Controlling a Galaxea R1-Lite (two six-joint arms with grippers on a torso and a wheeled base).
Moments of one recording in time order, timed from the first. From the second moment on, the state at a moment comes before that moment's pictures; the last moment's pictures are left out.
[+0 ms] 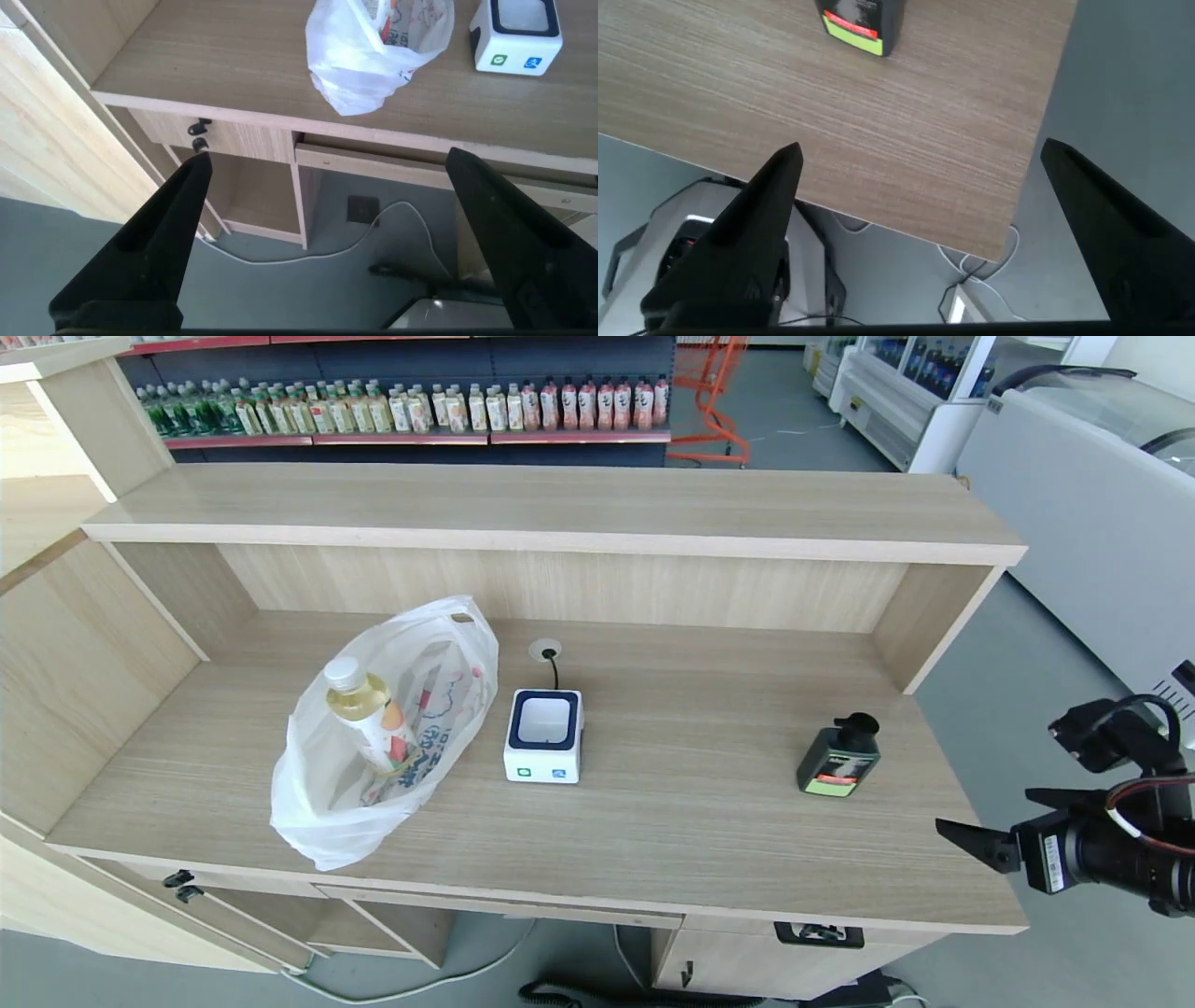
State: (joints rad) left arm 0.00 0.00 0.00 0.05 0.13 0.01; right arm -0.04 1.42 -0.43 -0.50 0.16 -0.29
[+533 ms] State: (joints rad) left arm 0.00 0.00 0.00 0.05 0.13 0.01; right arm 0.01 1.60 -0.57 -0.45 0.13 -0.50
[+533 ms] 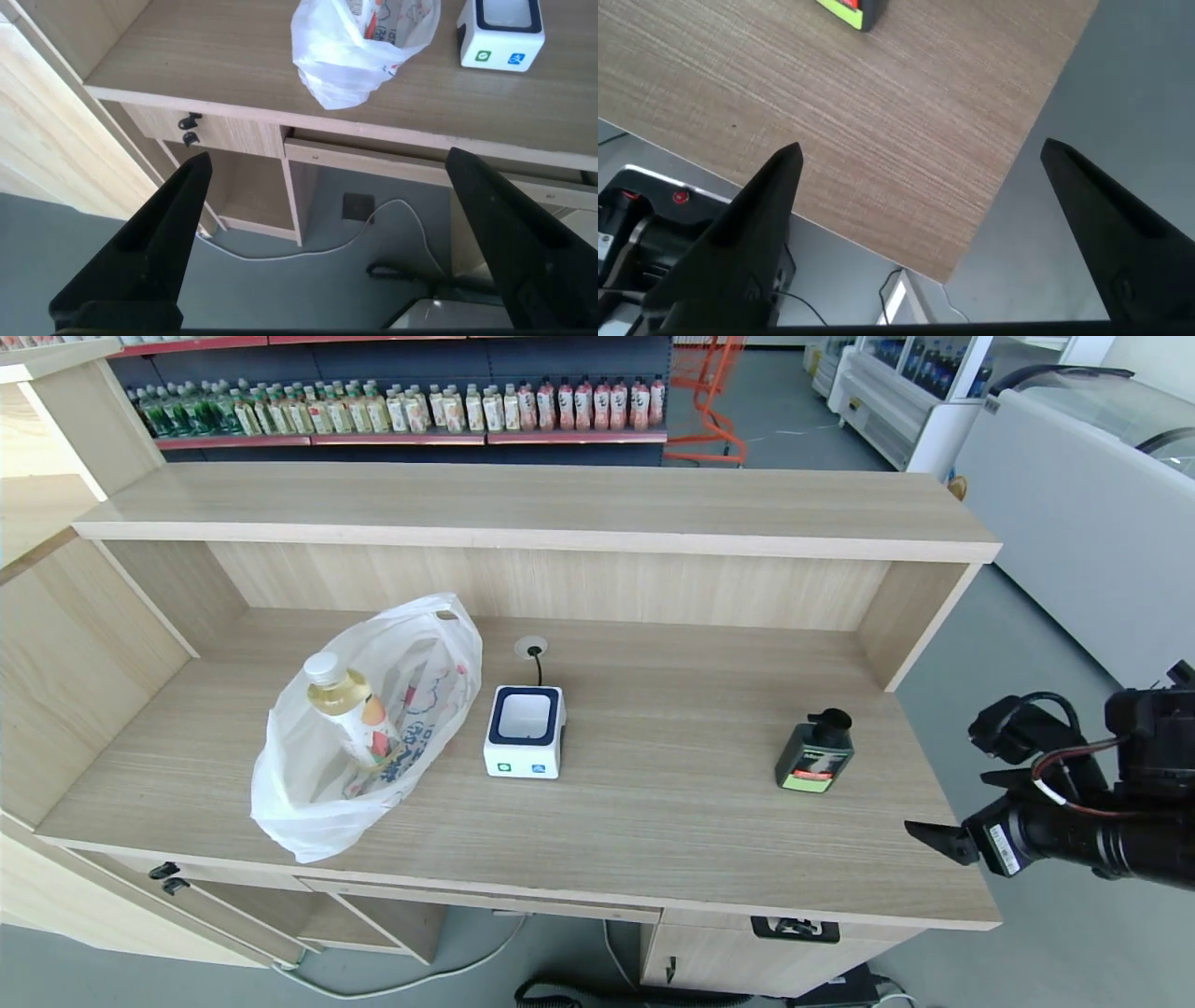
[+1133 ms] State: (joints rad) left arm 0.00 0.00 0.00 0.05 0.13 0.01; right arm 0.10 1.84 -0.82 -0.43 0.13 -0.56
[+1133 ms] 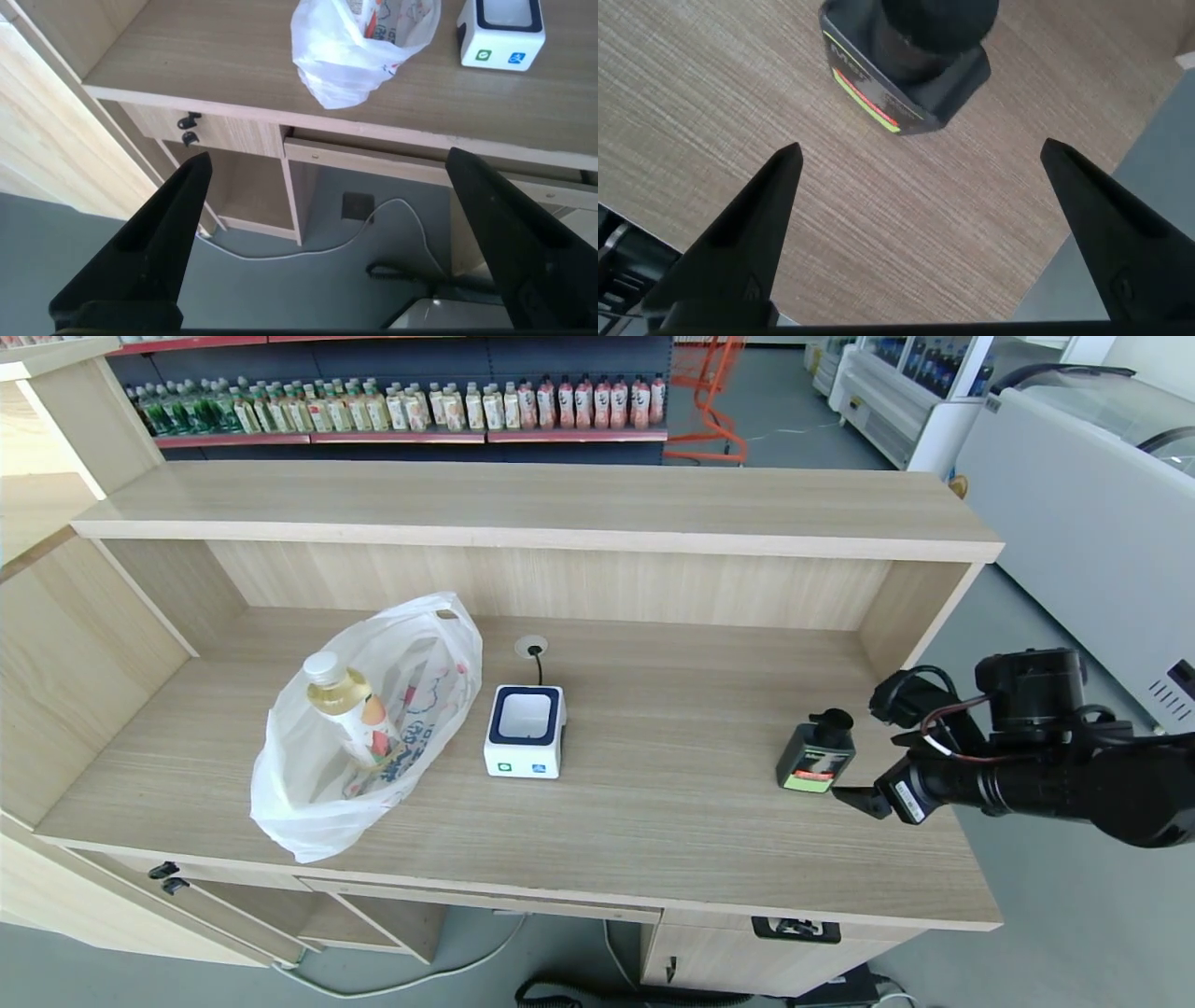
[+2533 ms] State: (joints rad) left arm 0.00 0.00 0.00 0.05 0.13 0.01; right arm 0.22 2.10 -1.03 -0.56 0.22 -0.56
